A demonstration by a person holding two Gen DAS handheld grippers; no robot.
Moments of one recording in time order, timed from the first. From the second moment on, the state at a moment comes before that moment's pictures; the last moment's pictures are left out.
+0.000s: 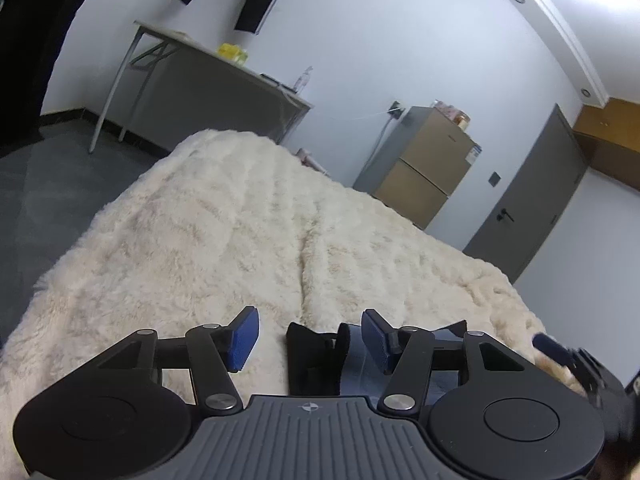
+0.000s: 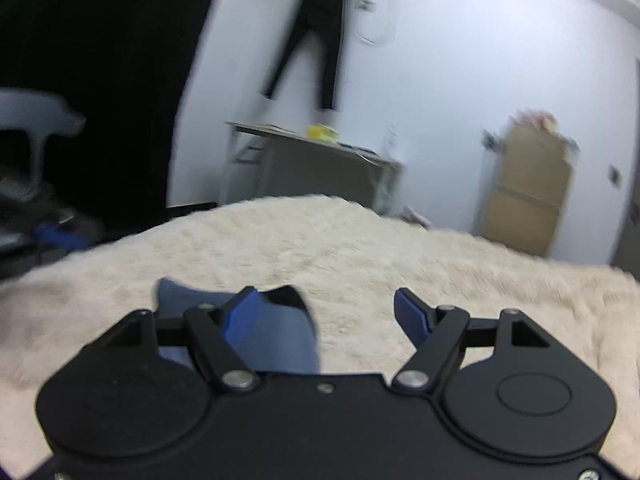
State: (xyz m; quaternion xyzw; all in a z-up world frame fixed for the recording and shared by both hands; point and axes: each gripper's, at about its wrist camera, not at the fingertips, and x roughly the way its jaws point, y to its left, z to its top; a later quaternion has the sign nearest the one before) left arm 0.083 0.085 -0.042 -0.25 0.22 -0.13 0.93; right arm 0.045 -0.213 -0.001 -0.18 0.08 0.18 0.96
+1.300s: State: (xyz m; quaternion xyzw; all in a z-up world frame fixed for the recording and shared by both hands) left arm 0.069 0.031 -0.025 -0.16 0.22 -0.26 0.93; right arm 0.040 -0.389 -0.047 0.18 0.16 -0.03 0.97
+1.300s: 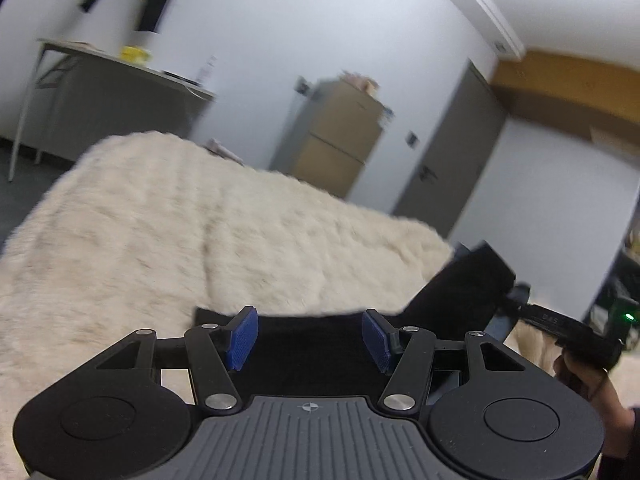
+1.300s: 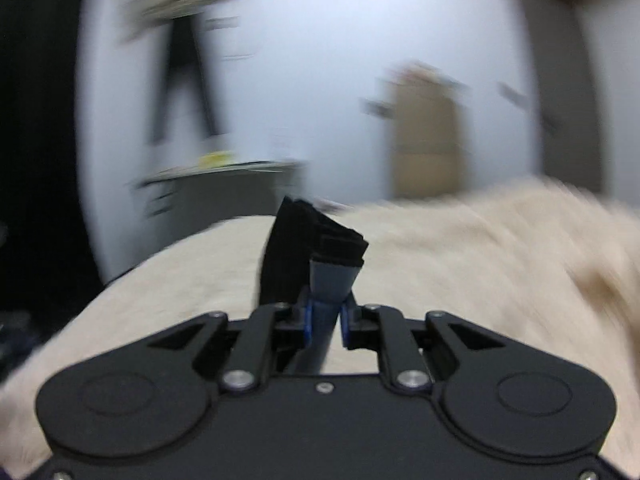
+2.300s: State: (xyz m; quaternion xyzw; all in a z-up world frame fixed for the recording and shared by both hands) left arm 0.224 -0.196 -0.086 -0.04 0.39 -0.20 0.90; right arm 0.086 -0.420 -0.127 0.35 0.14 -0.07 0.92
